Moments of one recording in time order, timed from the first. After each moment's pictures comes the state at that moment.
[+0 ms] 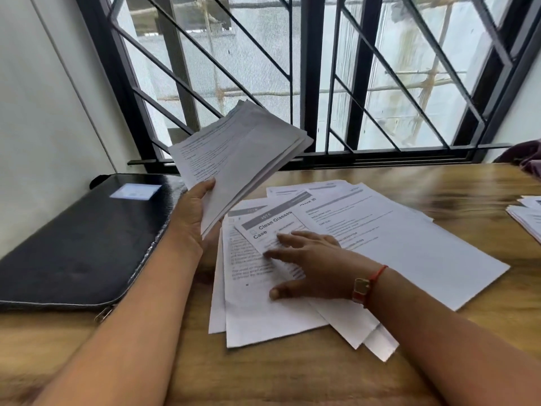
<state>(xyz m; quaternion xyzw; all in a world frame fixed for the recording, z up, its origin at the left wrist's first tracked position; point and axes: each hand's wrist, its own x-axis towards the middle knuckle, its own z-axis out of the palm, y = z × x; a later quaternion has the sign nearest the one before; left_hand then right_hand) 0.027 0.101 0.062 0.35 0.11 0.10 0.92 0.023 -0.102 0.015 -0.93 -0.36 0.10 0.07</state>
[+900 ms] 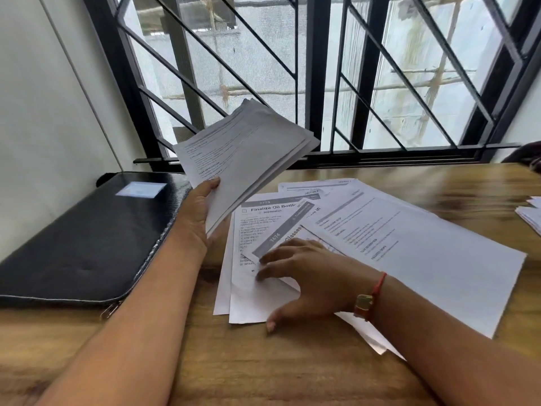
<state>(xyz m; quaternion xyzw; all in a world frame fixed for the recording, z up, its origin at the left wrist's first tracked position) 0.023 0.096 0.067 0.39 0.11 0.12 0.91 0.003 -0.092 0.022 -0.87 -0.47 0.05 0.10</state>
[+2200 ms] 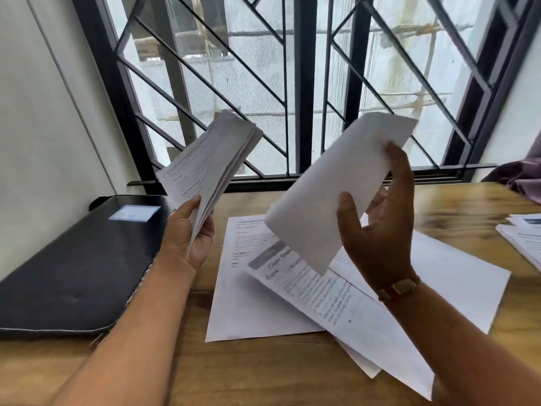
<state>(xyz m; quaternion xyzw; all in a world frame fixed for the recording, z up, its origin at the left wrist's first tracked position) 0.065 0.142 0.036 0.28 0.05 0.13 0.95 0.026 -0.134 0.061 -0.67 -0.24 -0.46 0.53</state>
